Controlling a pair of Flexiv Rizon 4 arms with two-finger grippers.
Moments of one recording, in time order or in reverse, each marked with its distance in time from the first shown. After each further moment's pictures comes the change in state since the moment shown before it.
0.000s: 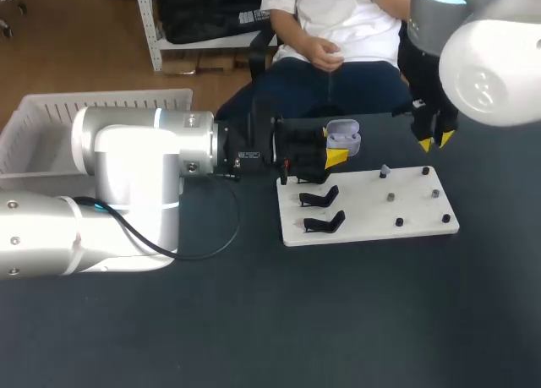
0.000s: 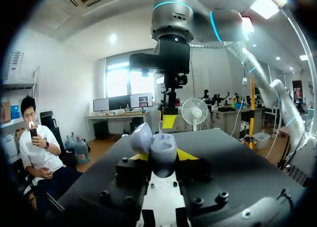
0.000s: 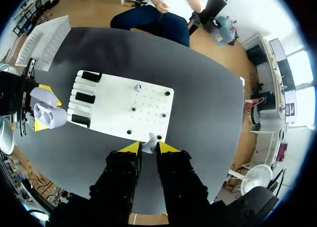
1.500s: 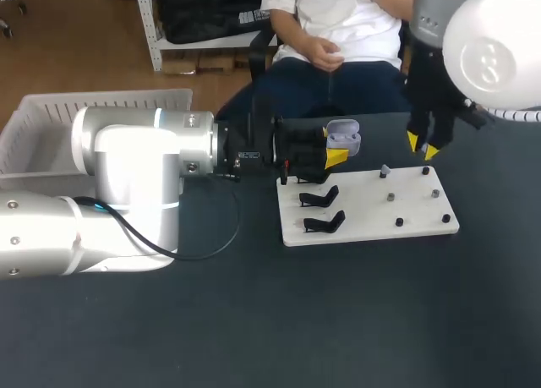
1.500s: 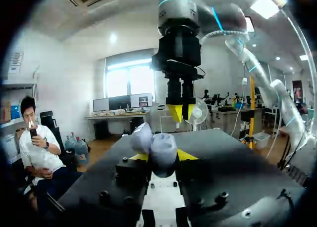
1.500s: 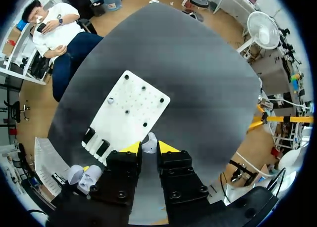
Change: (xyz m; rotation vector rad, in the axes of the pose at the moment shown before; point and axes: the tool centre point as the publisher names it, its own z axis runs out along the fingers) left arm 0.000 0.000 0.000 0.000 0.000 0.000; right arm 0.014 0.034 -0.025 -0.048 0.088 1.181
